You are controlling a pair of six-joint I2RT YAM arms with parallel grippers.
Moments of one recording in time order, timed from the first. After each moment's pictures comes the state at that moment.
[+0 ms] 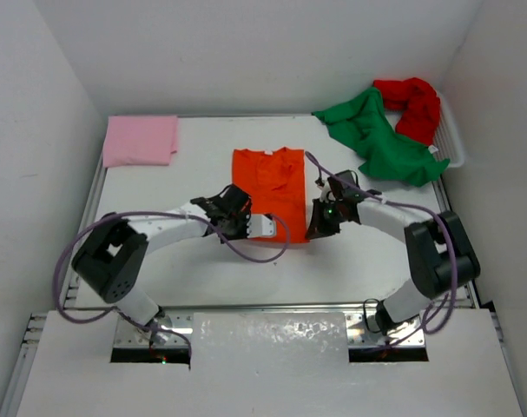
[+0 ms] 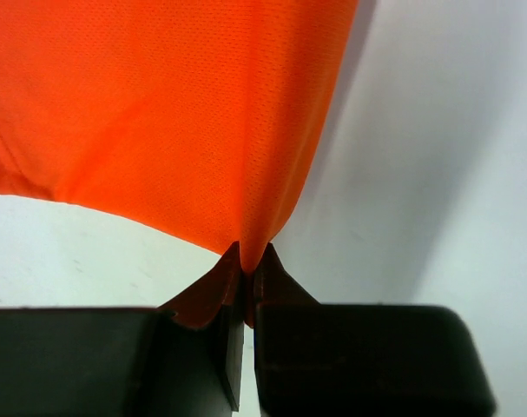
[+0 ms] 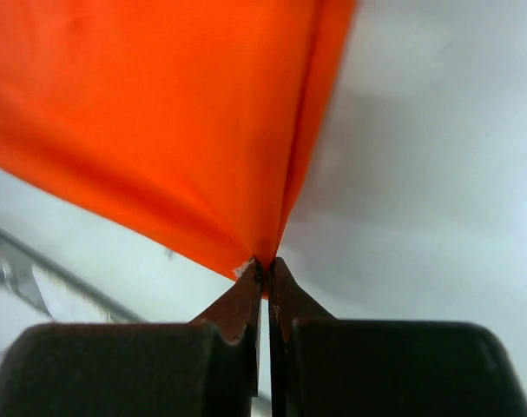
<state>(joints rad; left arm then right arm) -0.65 1.62 0.92 -0.42 0.05 0.86 0.33 1.63 0.83 -0.33 -0.40 0.39</state>
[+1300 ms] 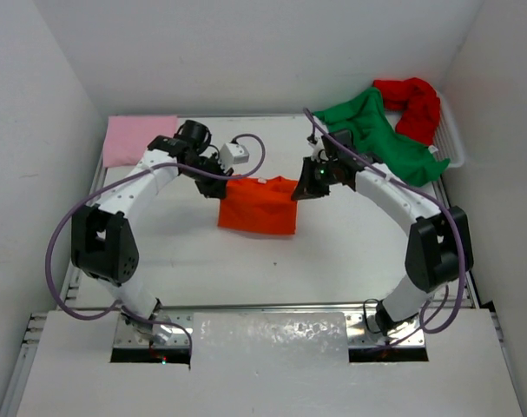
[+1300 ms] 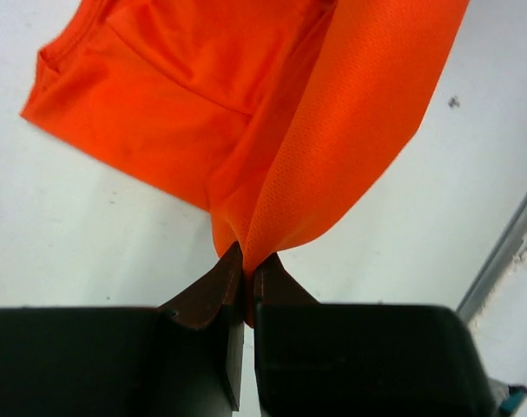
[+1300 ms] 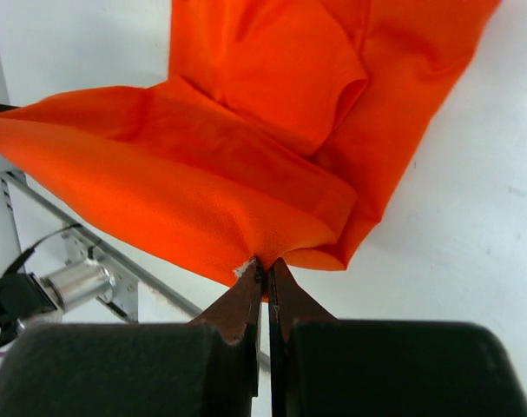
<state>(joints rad) -0.31 1.66 1.44 -0.96 0.51 0.66 0.37 1.63 1.22 -0.55 -0.43 0.44</state>
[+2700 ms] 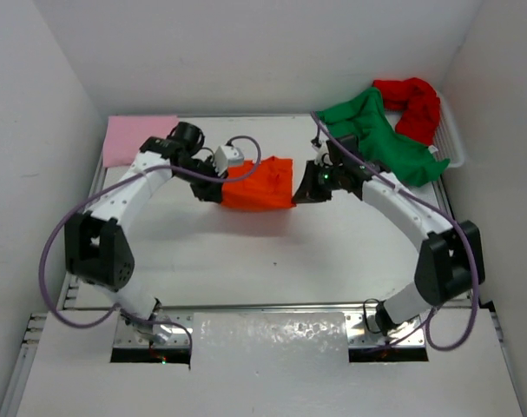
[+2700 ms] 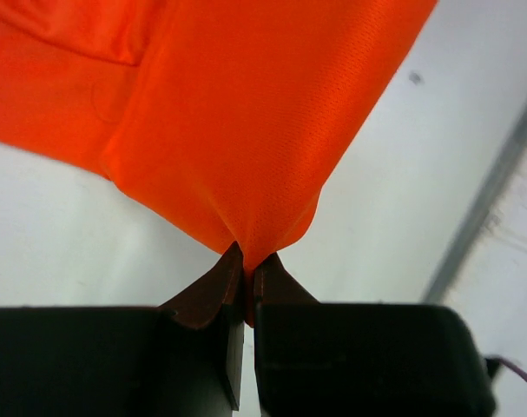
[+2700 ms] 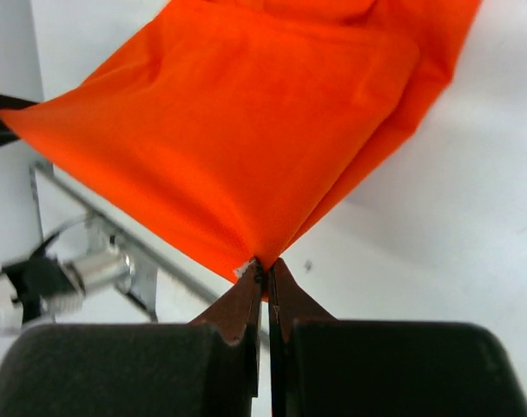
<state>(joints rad) -0.27 1.65 1.46 -1.00 0.57 0.67 0.36 1.57 1.18 -0.51 -0.45 0.49</state>
